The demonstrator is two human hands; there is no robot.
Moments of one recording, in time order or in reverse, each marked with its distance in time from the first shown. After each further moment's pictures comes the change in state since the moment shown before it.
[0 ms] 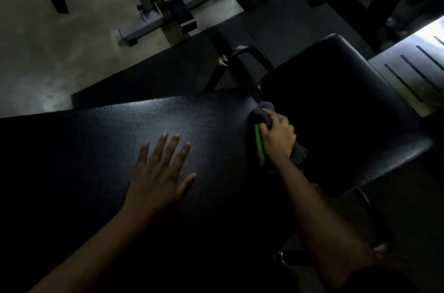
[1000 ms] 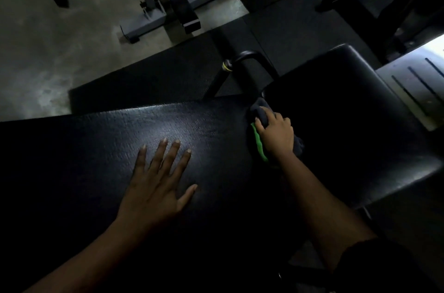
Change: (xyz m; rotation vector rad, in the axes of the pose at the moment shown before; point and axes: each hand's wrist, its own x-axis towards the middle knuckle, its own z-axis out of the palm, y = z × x) left_hand 0.011 -0.001 0.014 0.086 0.042 -0.006; right_hand 0.044 0.000 0.013 -0.236 -0.019 -0.158
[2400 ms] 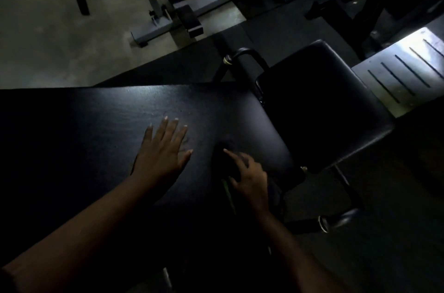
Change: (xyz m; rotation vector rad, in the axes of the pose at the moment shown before) left_hand -0.051 -0.005 -0.027 -0.104 -0.008 -0.059; right_hand -0.237 -0.045 -0.046 0.274 -0.061 -0.211
